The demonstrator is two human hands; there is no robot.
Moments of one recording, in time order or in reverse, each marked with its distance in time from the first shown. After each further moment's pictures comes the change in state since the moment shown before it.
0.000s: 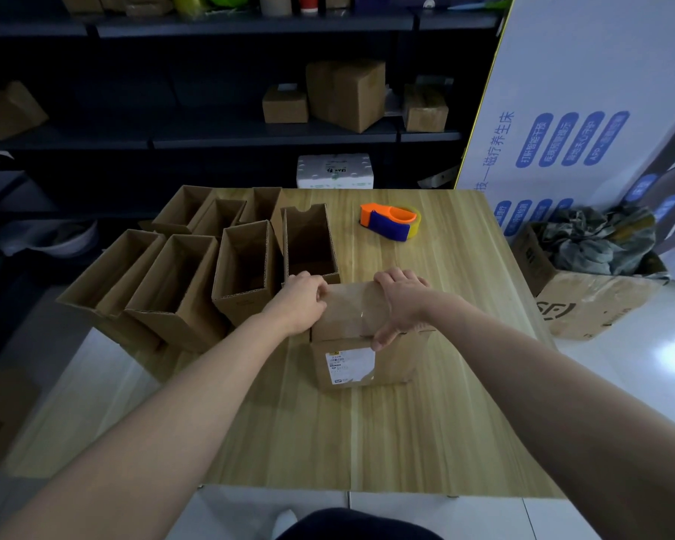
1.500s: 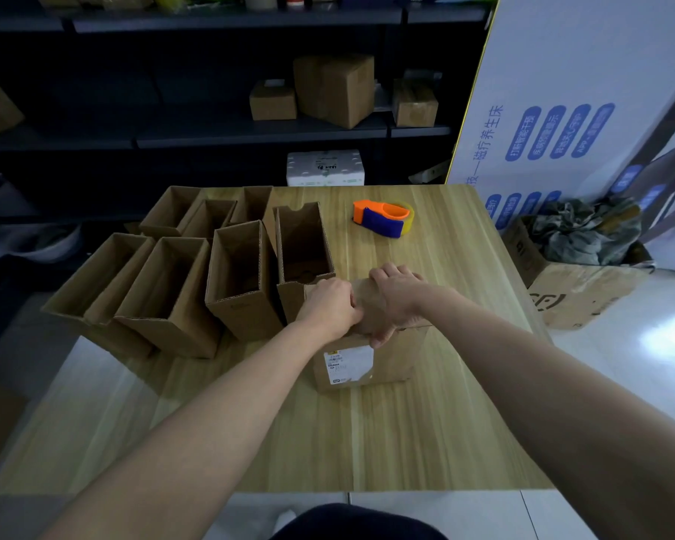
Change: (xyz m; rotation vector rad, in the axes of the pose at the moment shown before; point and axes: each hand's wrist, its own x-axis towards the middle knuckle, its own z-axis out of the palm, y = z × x) left_hand 0.003 0.045 0.020 0.039 0.083 0.035; right_hand 0.005 -0.009 -0.006 -0.067 -0.039 0.042
